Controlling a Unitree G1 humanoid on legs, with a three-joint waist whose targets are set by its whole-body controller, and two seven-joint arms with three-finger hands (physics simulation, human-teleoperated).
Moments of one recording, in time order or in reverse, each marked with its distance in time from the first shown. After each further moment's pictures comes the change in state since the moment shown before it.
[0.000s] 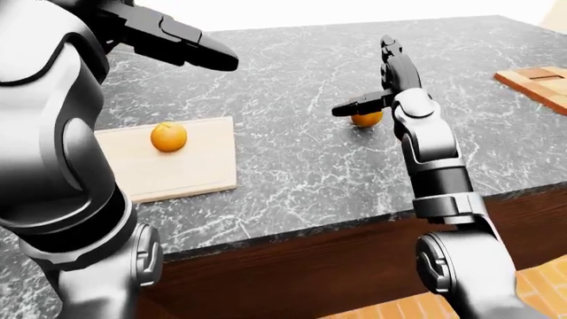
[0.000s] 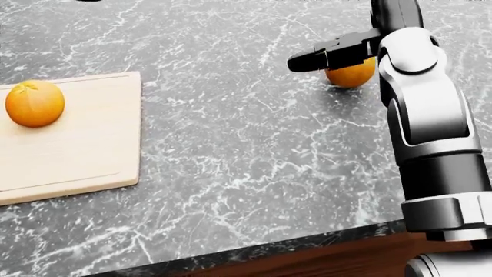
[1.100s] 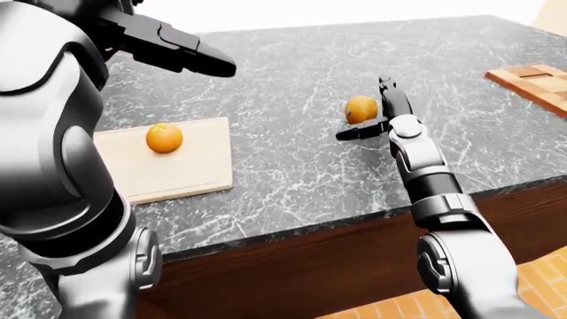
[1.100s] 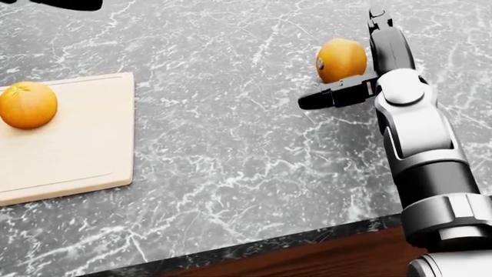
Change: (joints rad) left arm 0.025 0.005 0.008 -0.022 -0.011 0.009 0.002; right arm 0.005 -0.008 -0.006 0.311 -0.044 -0.135 -0.034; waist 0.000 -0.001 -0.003
